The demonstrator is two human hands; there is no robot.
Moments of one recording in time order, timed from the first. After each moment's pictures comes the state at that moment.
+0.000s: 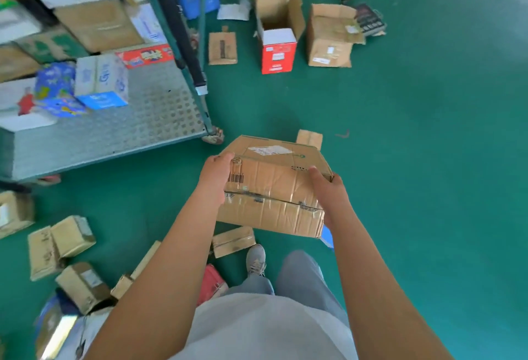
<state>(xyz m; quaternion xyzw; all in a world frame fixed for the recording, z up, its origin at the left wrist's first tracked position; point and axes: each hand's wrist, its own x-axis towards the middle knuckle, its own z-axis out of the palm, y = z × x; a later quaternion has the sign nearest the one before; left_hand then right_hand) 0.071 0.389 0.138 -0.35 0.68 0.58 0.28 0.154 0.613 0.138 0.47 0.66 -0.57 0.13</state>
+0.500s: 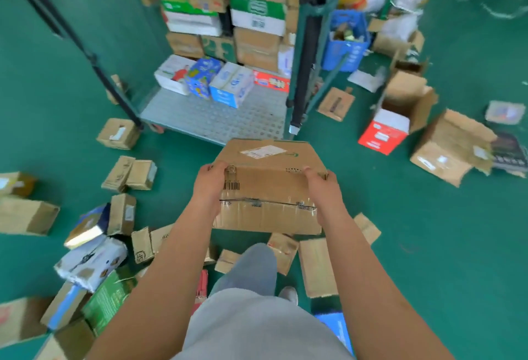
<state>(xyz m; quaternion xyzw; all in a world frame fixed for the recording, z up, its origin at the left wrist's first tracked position) 0.084 0.329 0.189 -0.51 0.57 0.65 -0.03 -0.011 0.544 0.187 0.17 0.78 -0.55 0.25</state>
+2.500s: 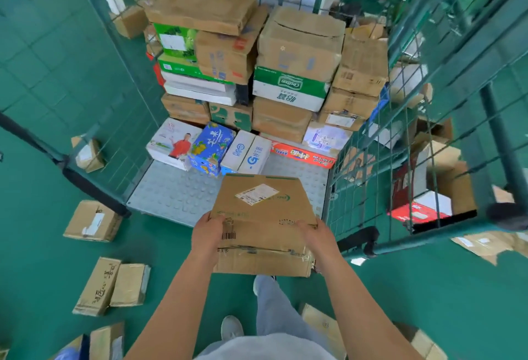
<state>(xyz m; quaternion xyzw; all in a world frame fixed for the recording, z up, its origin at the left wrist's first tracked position) -0.266 -0.152 0.106 -0.51 0.56 0.65 0.01 -0.354 0.076 0.141 0.18 0.82 -0.44 0.32</state>
